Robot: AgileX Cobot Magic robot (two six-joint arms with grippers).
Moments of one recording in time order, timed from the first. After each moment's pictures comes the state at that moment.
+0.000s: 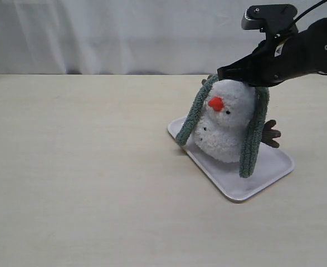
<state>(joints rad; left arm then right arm) 0.00 0.00 0.00 0.02 0.36 0.03 0.25 1.69 -1.19 -0.14 0.33 0.18</state>
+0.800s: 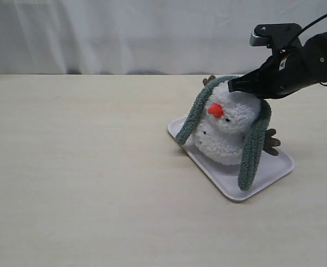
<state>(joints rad) 0.00 0.00 0.00 0.02 0.36 0.03 0.18 1.77 -1.19 -0.19 0.36 0.22</state>
